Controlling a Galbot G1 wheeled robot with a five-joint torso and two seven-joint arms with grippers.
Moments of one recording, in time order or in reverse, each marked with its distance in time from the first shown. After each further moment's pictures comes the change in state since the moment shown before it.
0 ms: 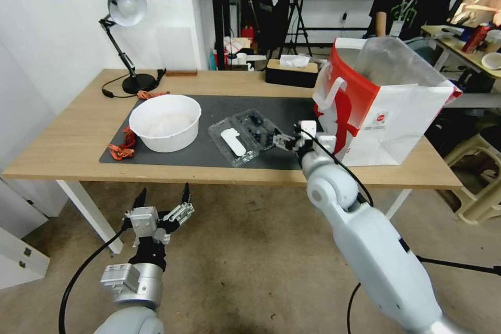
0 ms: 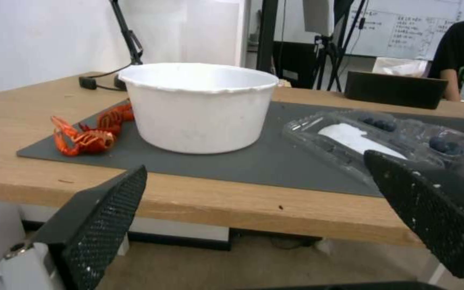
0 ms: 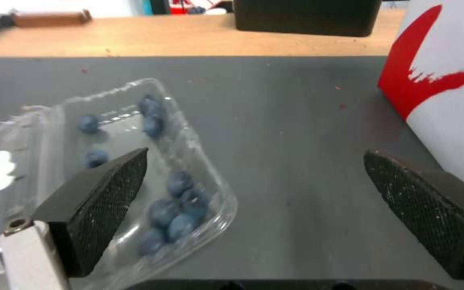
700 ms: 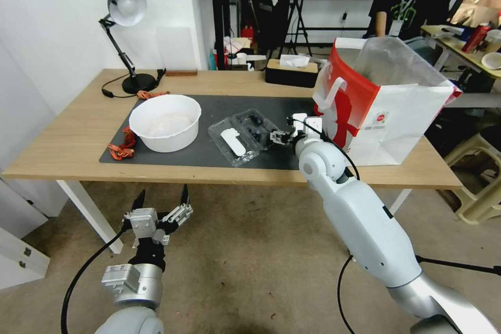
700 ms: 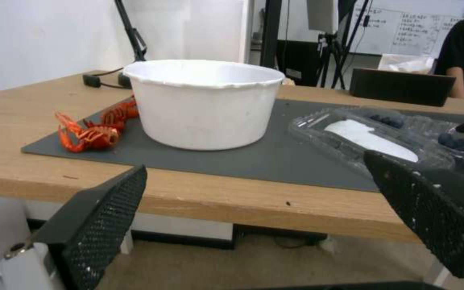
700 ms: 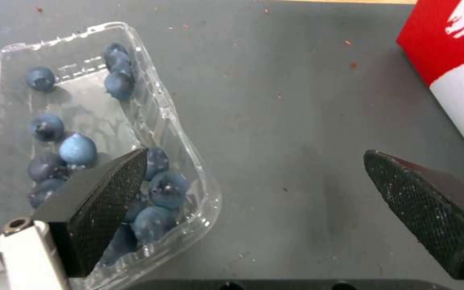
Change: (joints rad) left arm -0.007 0.000 -0.007 0.016 0.001 -0.007 -0.003; right arm 0.096 0.018 -0.014 -0.096 0.092 -0.156 0.049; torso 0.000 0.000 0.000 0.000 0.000
